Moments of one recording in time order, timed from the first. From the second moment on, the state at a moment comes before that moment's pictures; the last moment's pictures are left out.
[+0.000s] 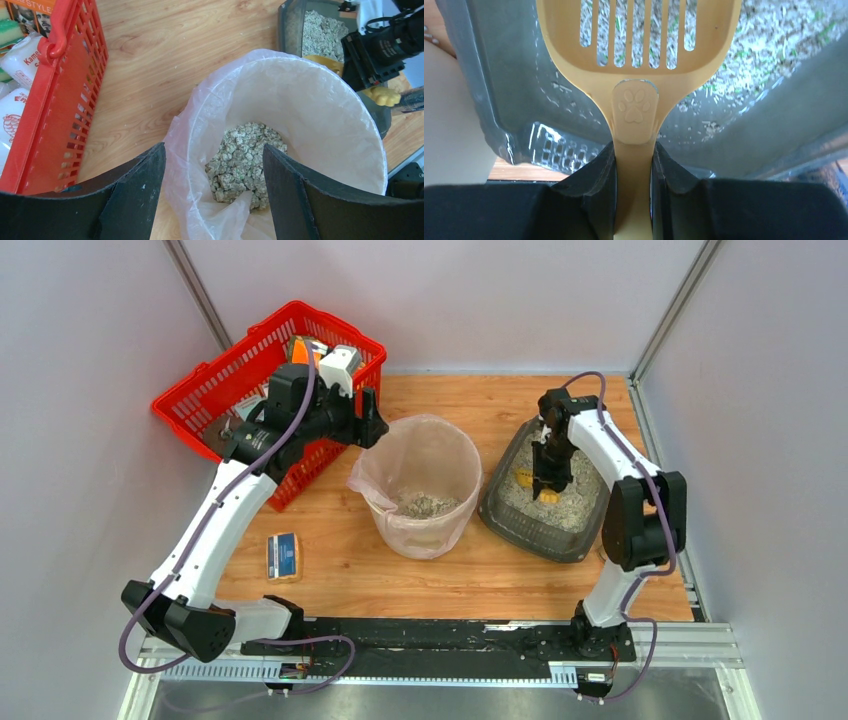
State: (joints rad) left arm -0.41 1.27 1.47 -0.67 0.21 -0.14; right arm 0.18 1.74 1.45 -1.19 -0.06 0.30
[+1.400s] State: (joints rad) left arm -0.40 1.29 1.46 -0.67 0.22 -0.14; right arm 0.14 1.88 1.32 -0.70 0.08 0.26
